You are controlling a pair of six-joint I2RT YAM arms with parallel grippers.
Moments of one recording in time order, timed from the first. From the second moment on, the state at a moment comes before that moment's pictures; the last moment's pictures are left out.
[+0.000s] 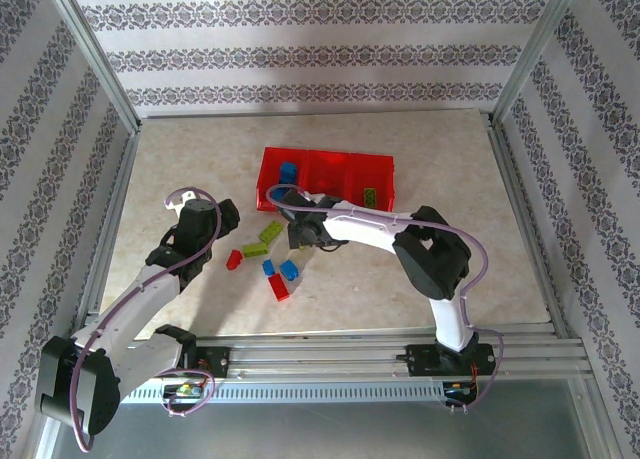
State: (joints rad) left arm -0.28 1.00 0.58 -0.23 -0.36 -0.66; right arm 0.87 2.00 1.41 -0.73 0.29 0.76
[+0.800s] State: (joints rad) left arm -0.28 1.00 0.58 -0.23 -0.36 -0.66; right arm 0.87 2.08 1.52 -0.75 0.26 0.76
